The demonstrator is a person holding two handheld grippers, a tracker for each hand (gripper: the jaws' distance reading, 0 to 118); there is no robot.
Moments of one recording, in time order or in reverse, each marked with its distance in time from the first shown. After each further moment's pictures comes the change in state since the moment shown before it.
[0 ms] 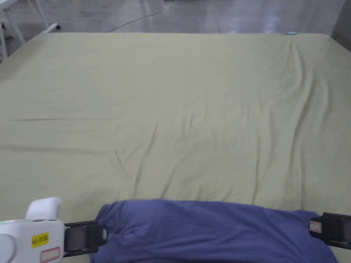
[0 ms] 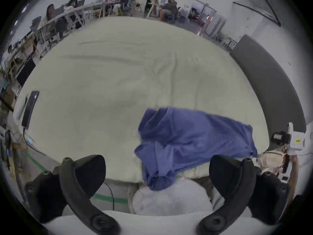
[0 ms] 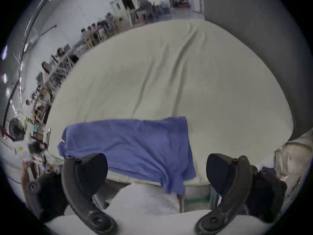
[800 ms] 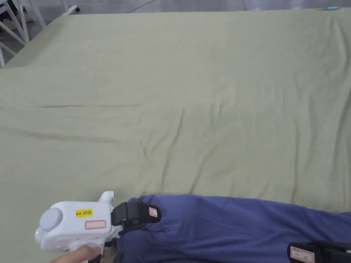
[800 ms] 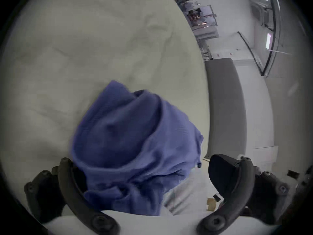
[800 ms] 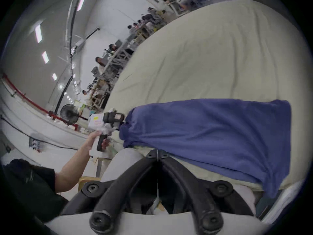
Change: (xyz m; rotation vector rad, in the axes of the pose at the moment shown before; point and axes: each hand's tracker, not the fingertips) left arm -0.098 0.098 -0.049 -0.222 -0.692 0.358; right arm -0.081 -0.023 -0.042 -0.137 0.633 0.107
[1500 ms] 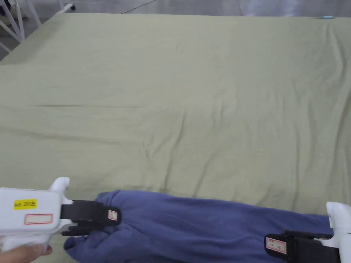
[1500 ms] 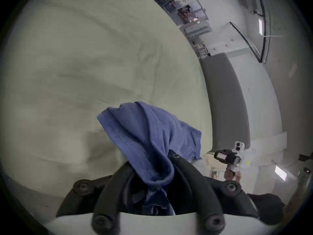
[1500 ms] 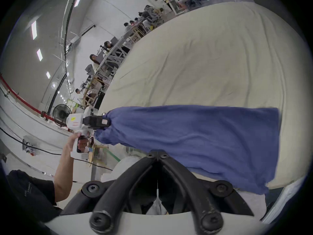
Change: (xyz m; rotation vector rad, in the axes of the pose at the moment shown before) left arm 0.007 -0.008 0.104 0.056 0.123 -0.135; right arm -0.046 0.016 -0.045 -0.003 -0.103 -0.013
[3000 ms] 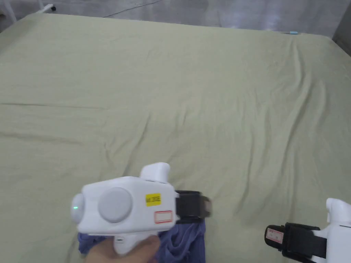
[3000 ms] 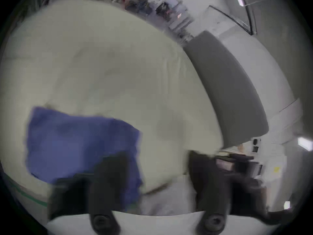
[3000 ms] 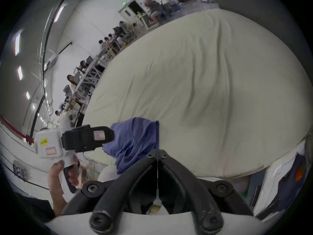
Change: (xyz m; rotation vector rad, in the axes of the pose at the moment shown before) left arm 0.219 -0.112 -0.191 0.112 0.149 -0.293; right arm 0.048 -0.009 0.086 0.138 -0.214 -0.156
